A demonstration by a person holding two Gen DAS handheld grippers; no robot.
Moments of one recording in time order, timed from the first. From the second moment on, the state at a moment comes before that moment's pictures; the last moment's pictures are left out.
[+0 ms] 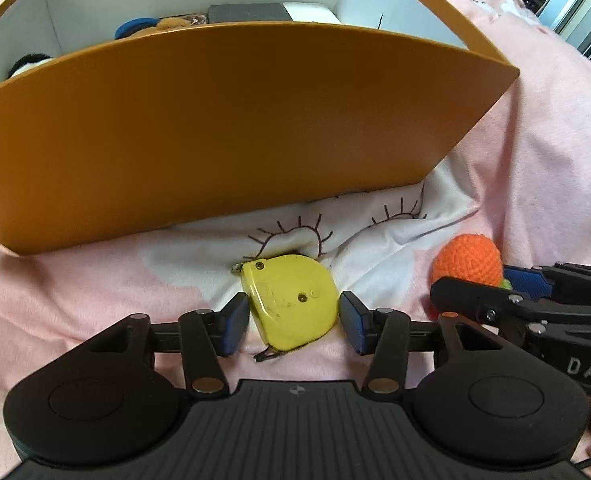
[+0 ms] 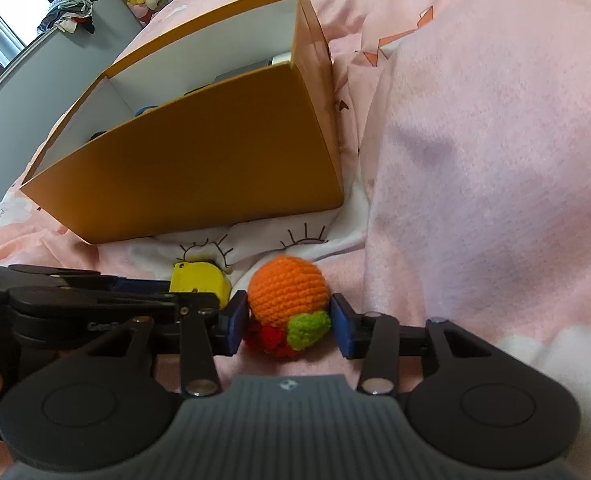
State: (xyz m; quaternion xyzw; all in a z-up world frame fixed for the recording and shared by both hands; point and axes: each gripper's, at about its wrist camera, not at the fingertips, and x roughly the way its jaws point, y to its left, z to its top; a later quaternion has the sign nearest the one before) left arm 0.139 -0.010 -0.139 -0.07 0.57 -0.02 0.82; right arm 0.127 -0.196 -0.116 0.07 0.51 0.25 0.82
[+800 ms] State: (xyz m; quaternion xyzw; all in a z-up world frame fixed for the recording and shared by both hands) left arm 0.092 0.030 -0.064 -0.09 0.50 -0.07 0.86; right arm 0.111 -0.196 -0.068 0.05 0.45 0.28 0.85
